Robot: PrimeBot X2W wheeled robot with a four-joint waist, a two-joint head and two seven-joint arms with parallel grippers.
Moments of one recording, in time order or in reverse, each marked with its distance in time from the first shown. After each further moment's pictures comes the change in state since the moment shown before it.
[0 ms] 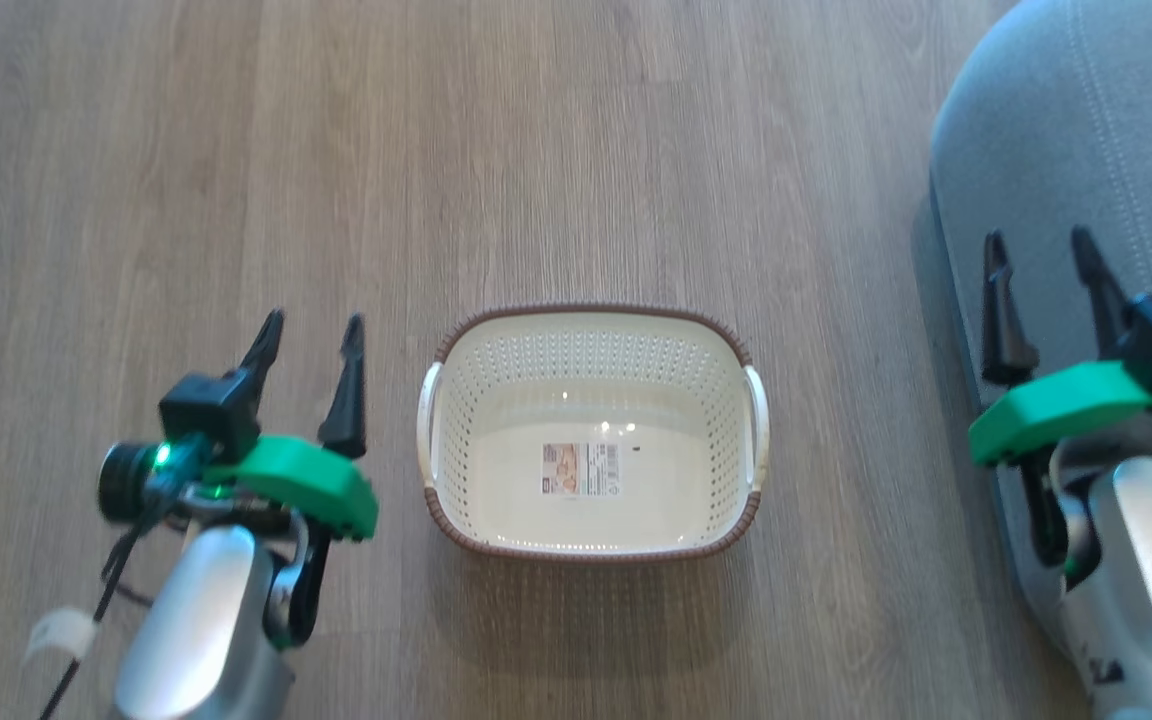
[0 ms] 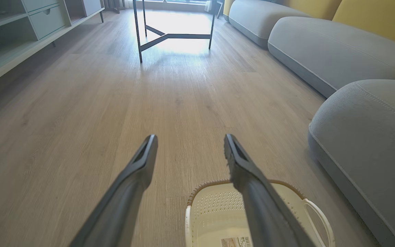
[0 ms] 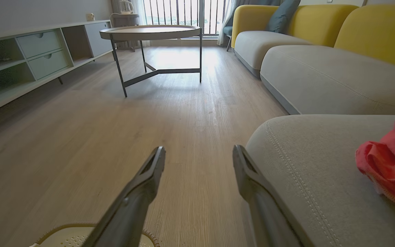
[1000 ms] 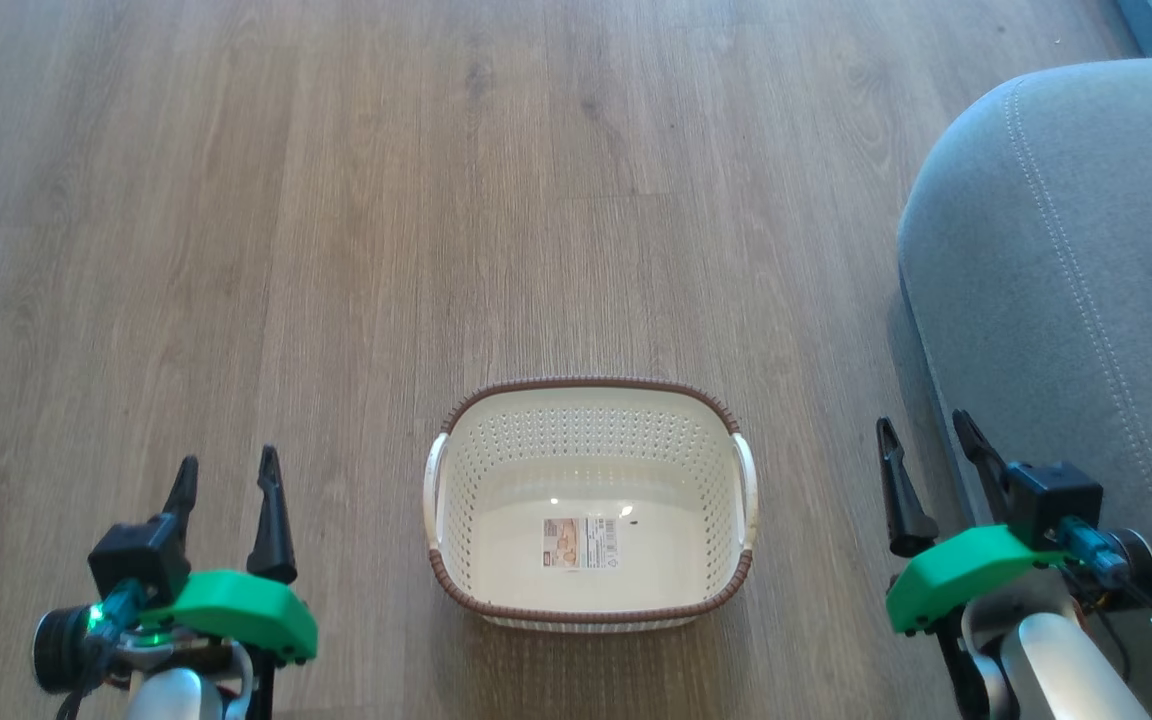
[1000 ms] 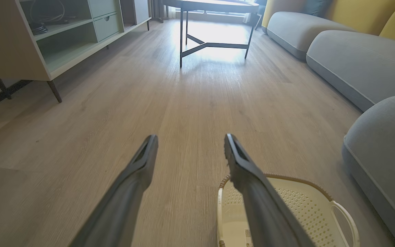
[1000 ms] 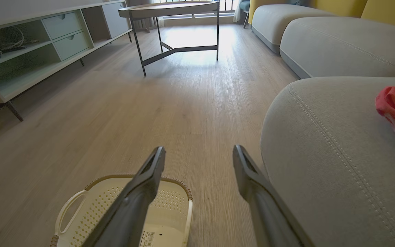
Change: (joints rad) left arm 0.270 -0.079 0.281 -0.093 0.148 -0.030 0.000; right arm 0.237 0.084 0.081 -0.008 -0.030 0.000 0.000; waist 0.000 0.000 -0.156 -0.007
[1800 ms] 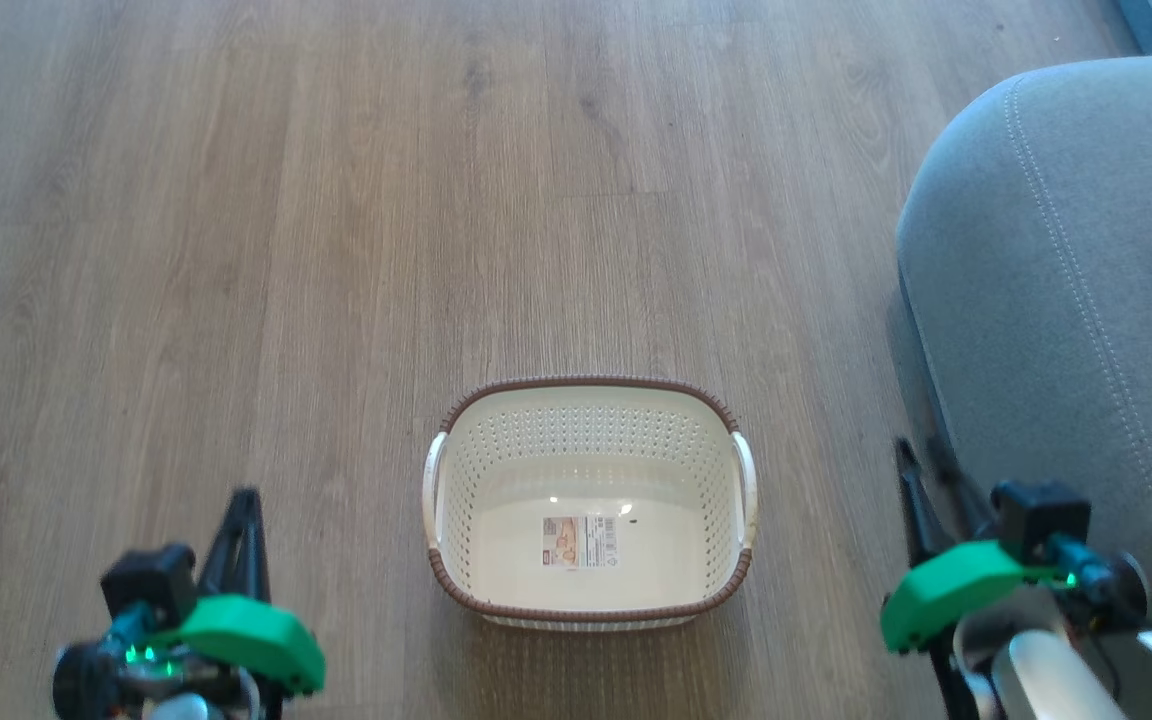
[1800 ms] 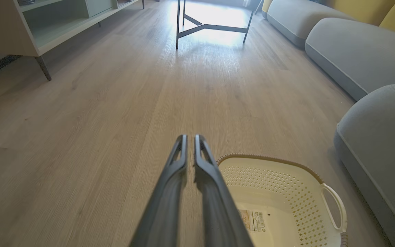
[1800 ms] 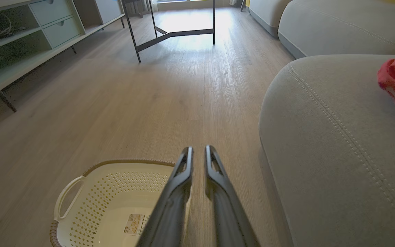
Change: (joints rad) left arm 0.014 -0.002 -0.002 0.055 -0.038 -0.025 0.001; right arm 0.014 0.026 -0.020 0.018 -0.017 0.000 0.000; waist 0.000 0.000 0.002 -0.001
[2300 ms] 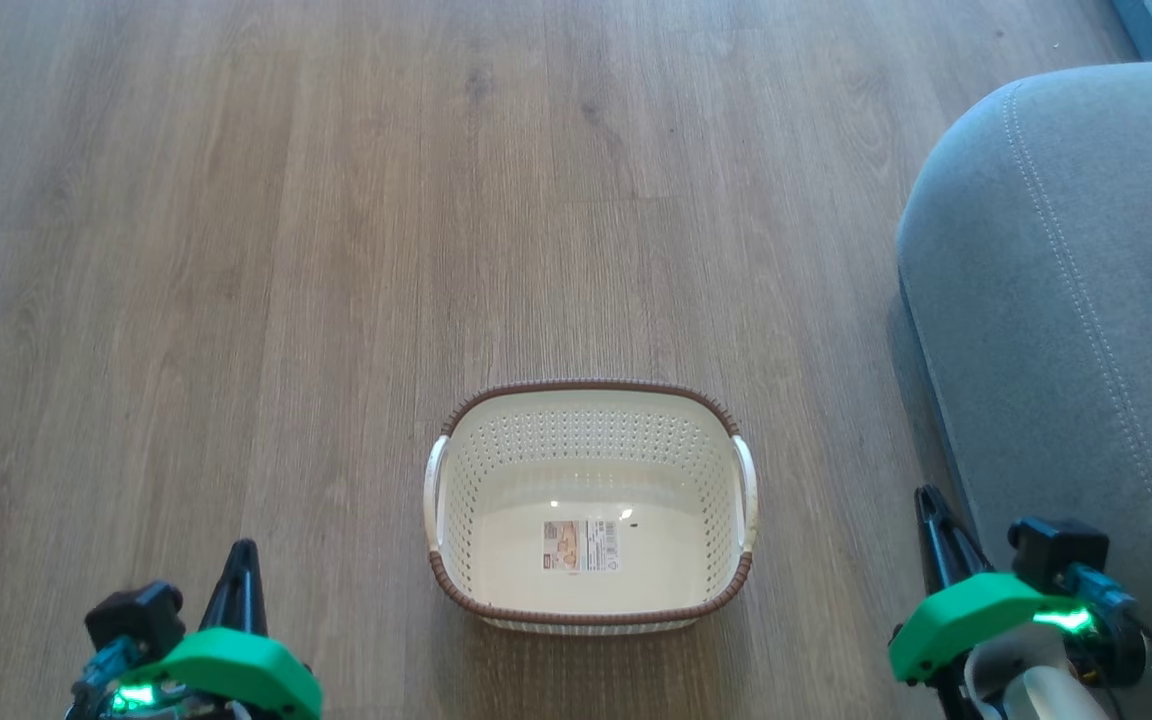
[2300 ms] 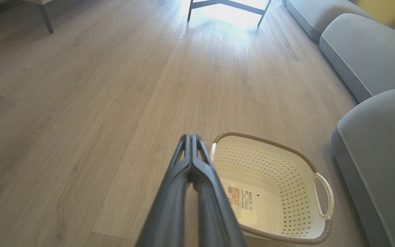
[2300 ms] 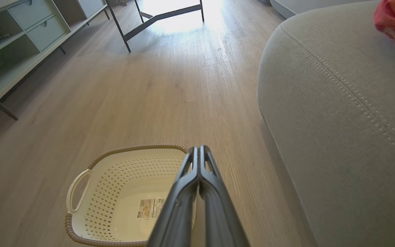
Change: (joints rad) left arm 0.049 -0.002 0.003 0.054 -0.126 -0.001 0.035; right arm 0.051 0.003 -0.005 0.053 0.126 0.000 0.028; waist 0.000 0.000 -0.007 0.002
